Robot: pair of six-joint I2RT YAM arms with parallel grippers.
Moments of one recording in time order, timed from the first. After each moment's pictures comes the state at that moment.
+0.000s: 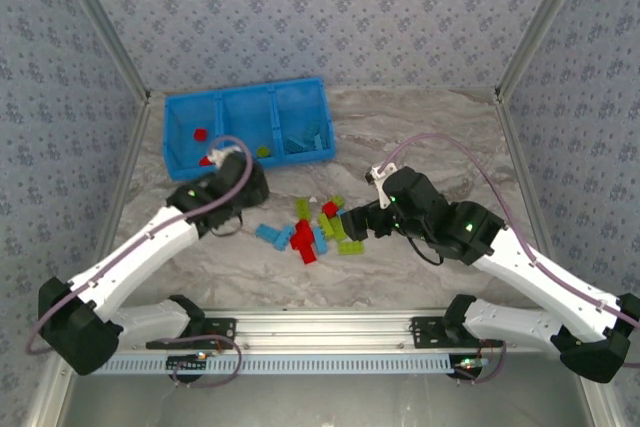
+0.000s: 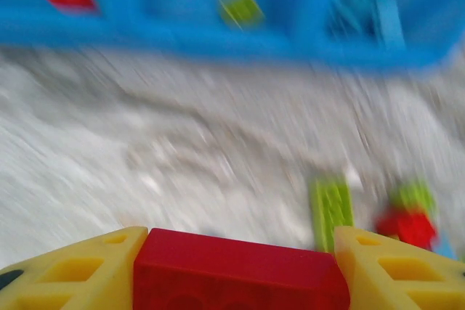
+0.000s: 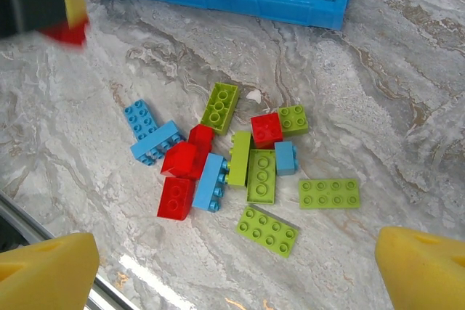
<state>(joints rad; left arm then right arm) -0.58 1.16 1.02 -0.72 -0.40 -0.72 0.91 0.98 1.10 -0.83 0.14 0.37</state>
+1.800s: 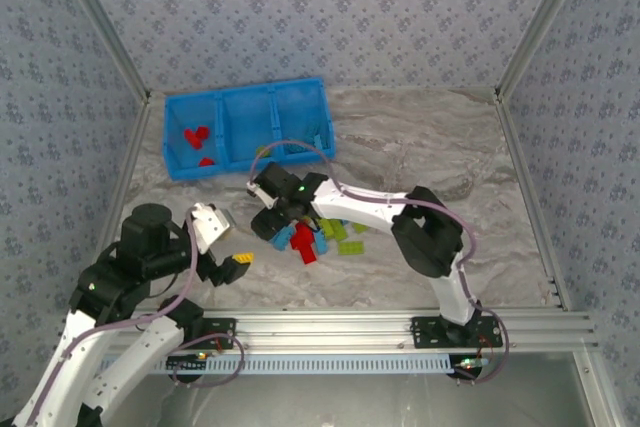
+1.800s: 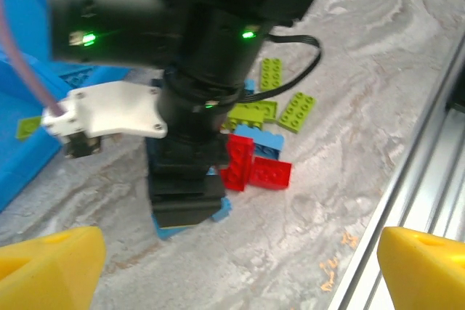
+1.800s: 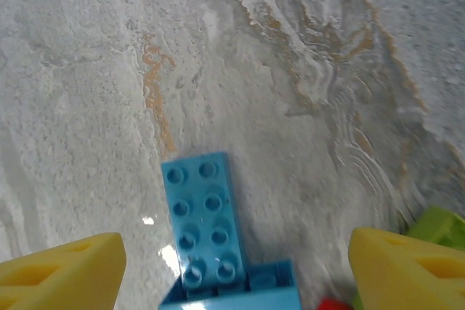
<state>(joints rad) -0.50 0.49 0.89 -1.01 0.38 0.30 1.01 2.06 1.60 -0.57 -0.04 0.12</state>
